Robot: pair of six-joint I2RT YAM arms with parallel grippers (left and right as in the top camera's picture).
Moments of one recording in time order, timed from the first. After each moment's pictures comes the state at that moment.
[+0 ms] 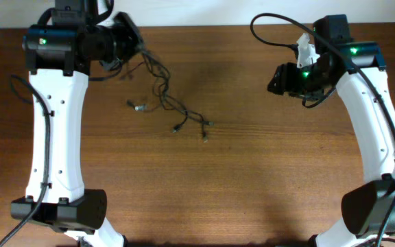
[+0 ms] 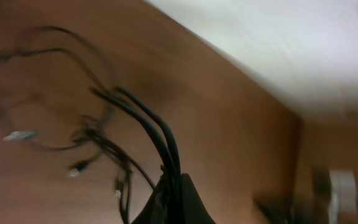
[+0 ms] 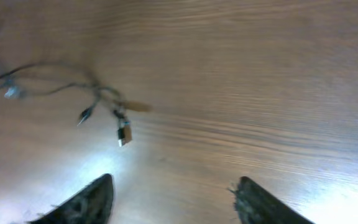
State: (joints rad) left arm -0.08 1.82 2.25 -1.28 0.41 -0.54; right arm 0.08 1.78 1.78 -1.22 -0.38 0.17
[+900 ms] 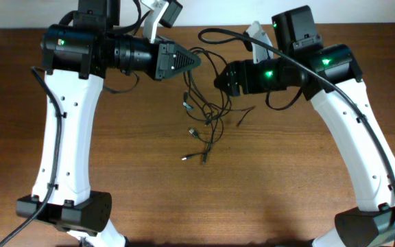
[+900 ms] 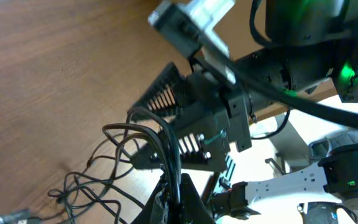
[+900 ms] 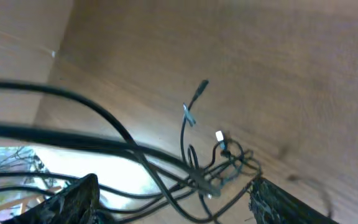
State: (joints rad) left arm -0.16 1.82 2.25 -1.37 1.01 0.13; right arm 0.33 1.73 1.89 -1.10 -0.55 0.20
